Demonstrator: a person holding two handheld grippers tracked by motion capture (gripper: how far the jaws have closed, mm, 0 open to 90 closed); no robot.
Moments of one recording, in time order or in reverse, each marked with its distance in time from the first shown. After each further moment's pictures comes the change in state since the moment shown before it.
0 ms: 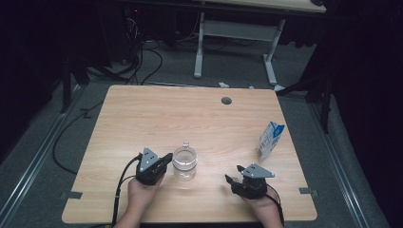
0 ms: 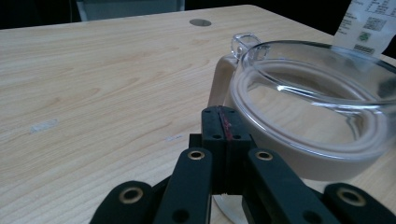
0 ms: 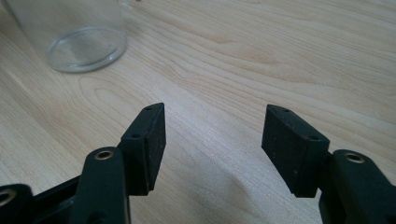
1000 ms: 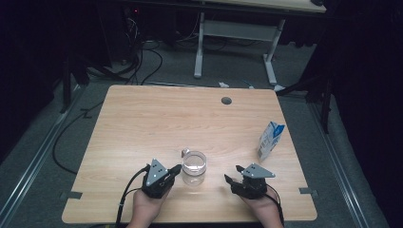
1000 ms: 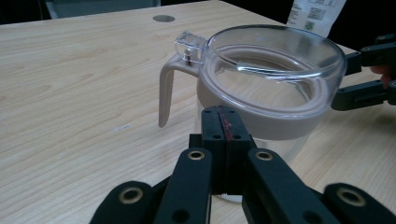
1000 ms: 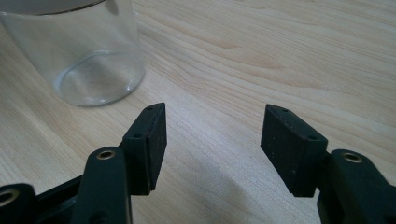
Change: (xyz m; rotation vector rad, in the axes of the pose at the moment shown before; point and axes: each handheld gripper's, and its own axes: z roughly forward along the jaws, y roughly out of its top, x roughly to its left) left arm -0.039 -0.007 -0.011 0.003 -0.073 0.041; right arm 0.002 0.002 -0.001 -0.014 0.018 0.003
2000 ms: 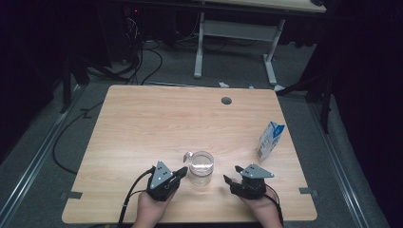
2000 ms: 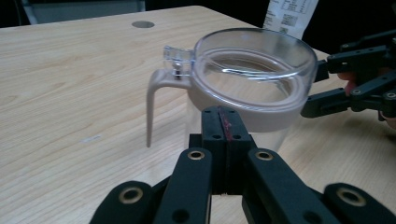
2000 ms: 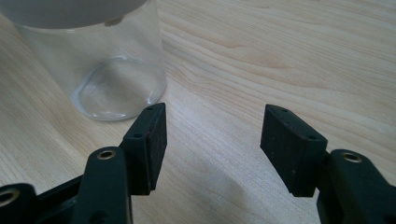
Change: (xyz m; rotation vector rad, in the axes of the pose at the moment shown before) left arm -0.009 0.004 0.001 -0.018 -0.042 -0.002; right arm 0.002 0.000 0.001 0.004 0.006 -0.002
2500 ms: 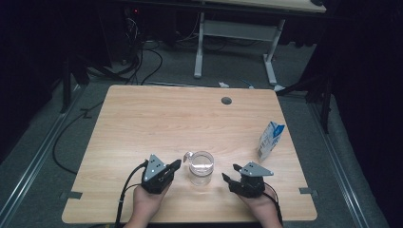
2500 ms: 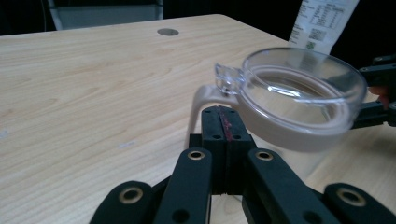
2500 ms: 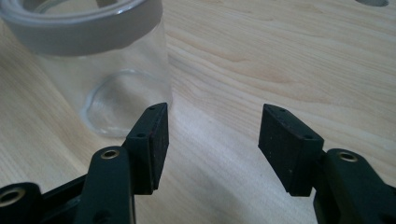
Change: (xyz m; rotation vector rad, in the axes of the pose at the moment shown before) left arm 0.021 0.010 0.000 -0.022 0.051 -0.033; right arm 0.002 0.010 0.001 -0.017 0.014 0.002
